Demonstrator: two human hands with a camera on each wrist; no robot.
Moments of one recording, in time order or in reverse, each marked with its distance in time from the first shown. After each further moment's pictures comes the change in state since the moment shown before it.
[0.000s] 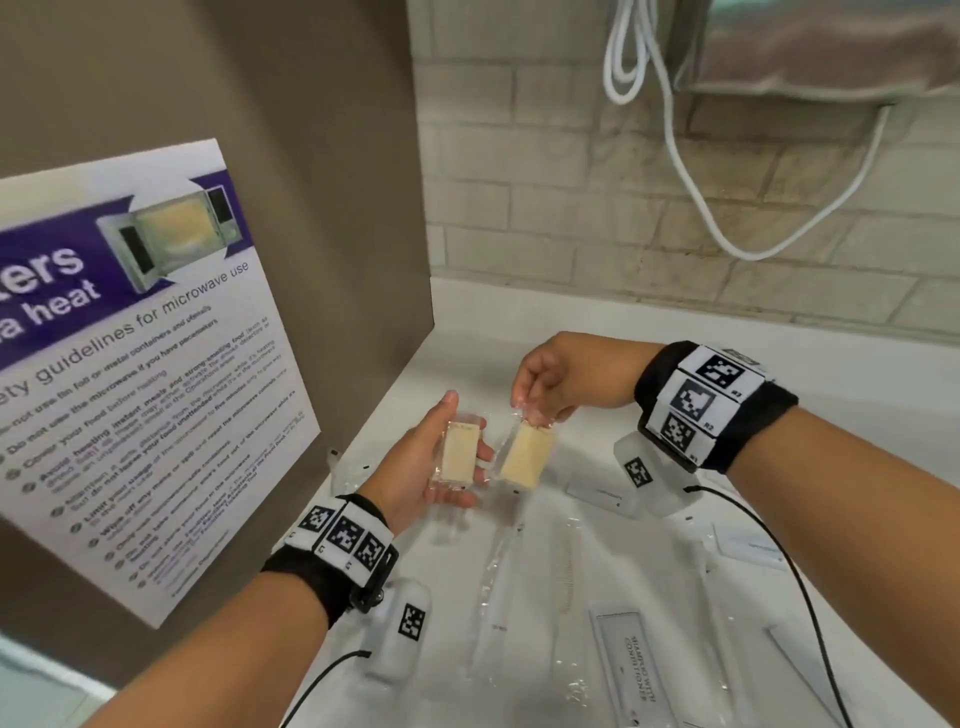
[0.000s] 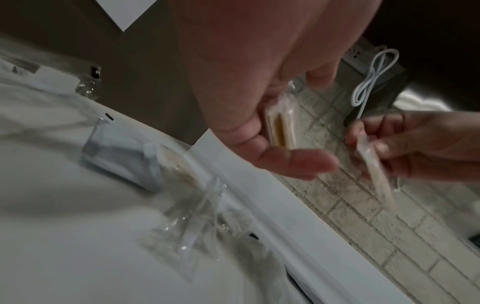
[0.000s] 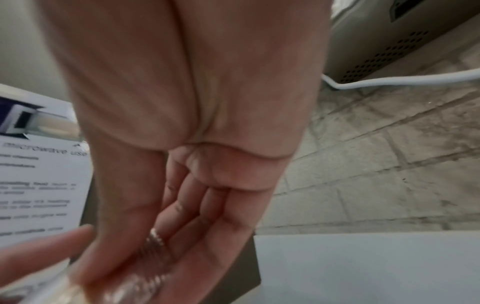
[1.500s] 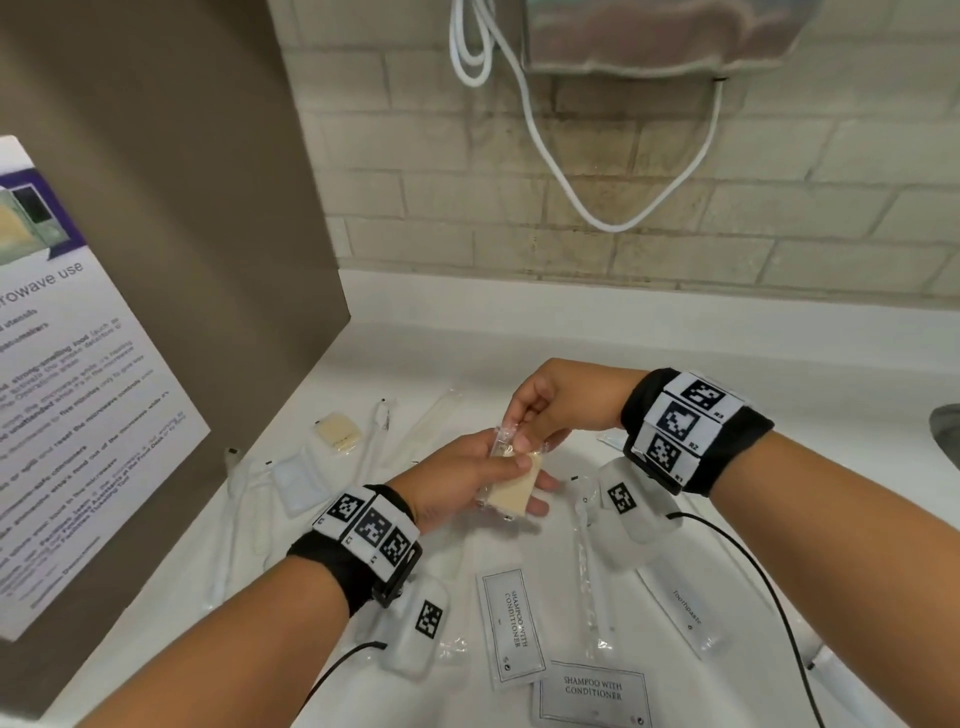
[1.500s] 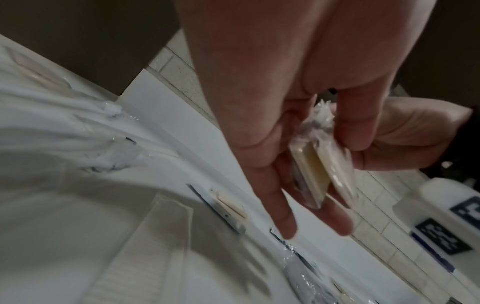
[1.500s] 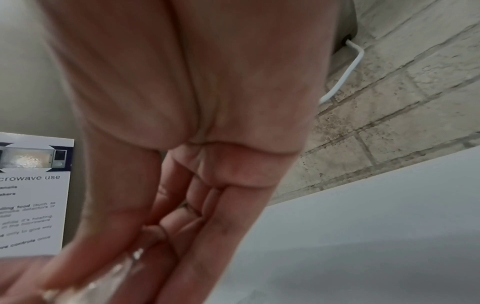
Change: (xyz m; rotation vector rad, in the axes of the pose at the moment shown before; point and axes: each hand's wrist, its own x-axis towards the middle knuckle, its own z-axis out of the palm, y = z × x) left_hand 0.004 -0.028 0.130 0.224 -0.398 -0.078; right_hand -0.084 0.088 0.000 0.234 -0.033 0.064
